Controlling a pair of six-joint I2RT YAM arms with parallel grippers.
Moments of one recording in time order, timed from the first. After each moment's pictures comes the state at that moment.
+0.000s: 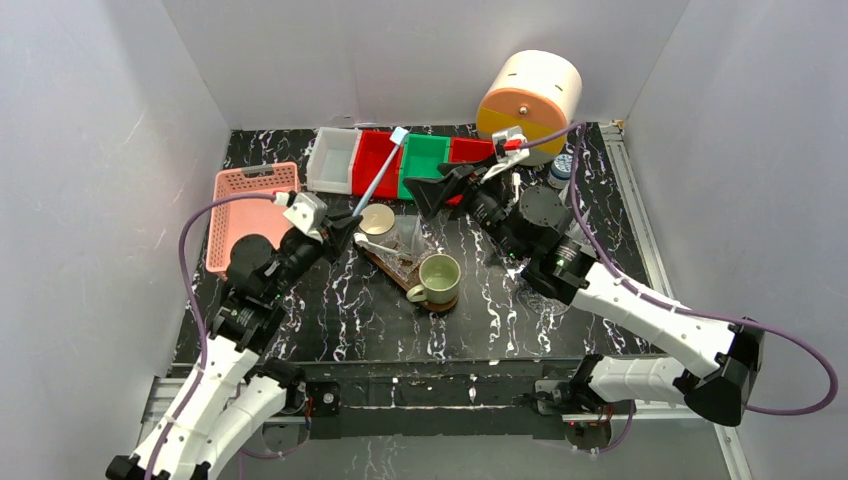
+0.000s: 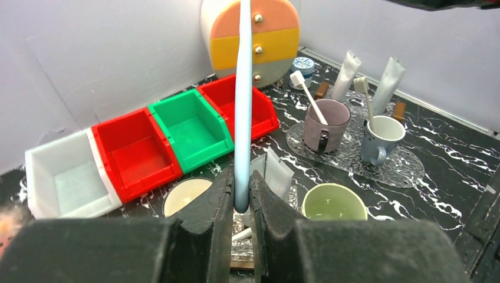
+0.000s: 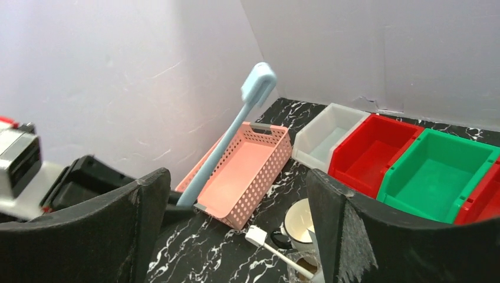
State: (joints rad) left arm -0.39 0.67 0.73 -0.01 0.30 -0.01; right arm 0.98 1.15 1.11 0.24 0.21 0.38
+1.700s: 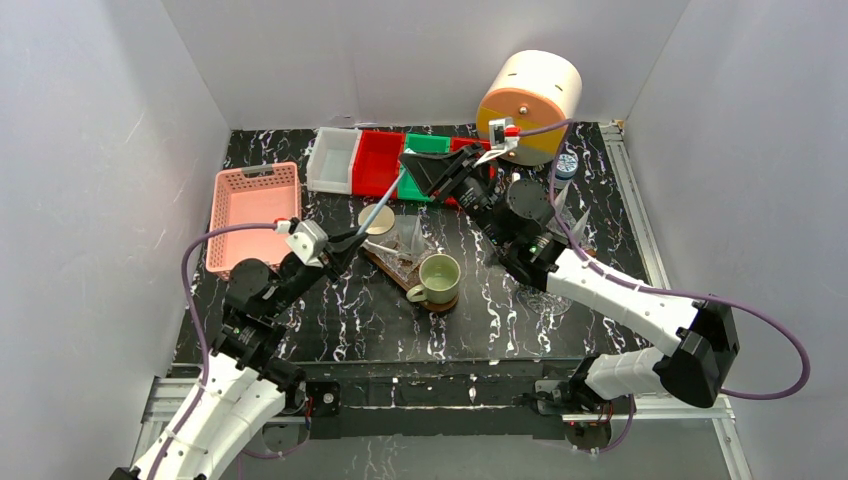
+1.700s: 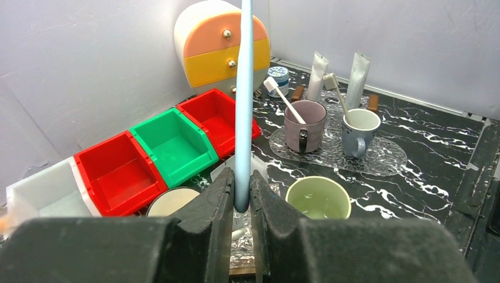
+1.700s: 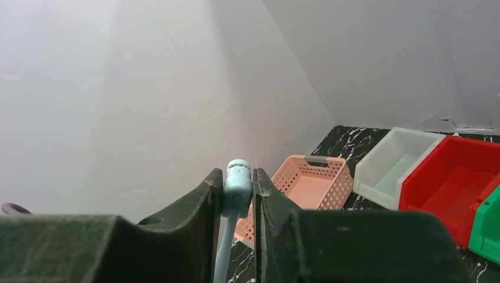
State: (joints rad) left arm -0.45 0.53 0.58 0.10 0.38 0.05; right arm 0.93 1.30 1.12 0.54 0.14 0.62
